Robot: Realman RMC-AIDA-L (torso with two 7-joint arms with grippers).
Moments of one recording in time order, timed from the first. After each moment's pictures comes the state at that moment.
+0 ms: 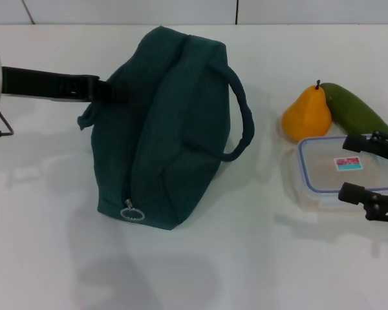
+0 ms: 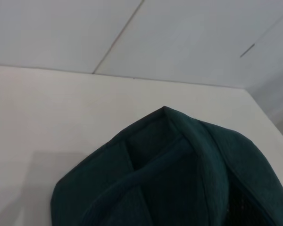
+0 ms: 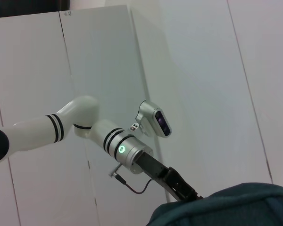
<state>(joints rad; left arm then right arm) -0.53 -2.07 0.84 1.19 2.16 1.61 -2.47 0.34 1.99 -0.80 -0.53 -1.62 -1.89 1.08</state>
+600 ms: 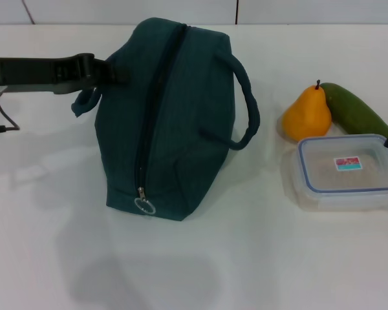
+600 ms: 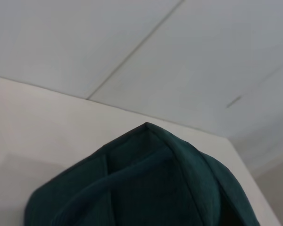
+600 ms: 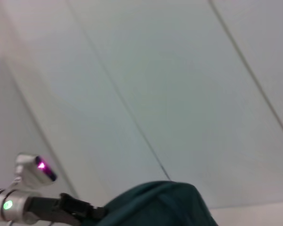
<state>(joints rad) -0.47 -2.09 0.84 1.22 2.03 1.56 -2.58 0.30 1.96 -0.61 -0.44 -1.62 -1.77 1.35</state>
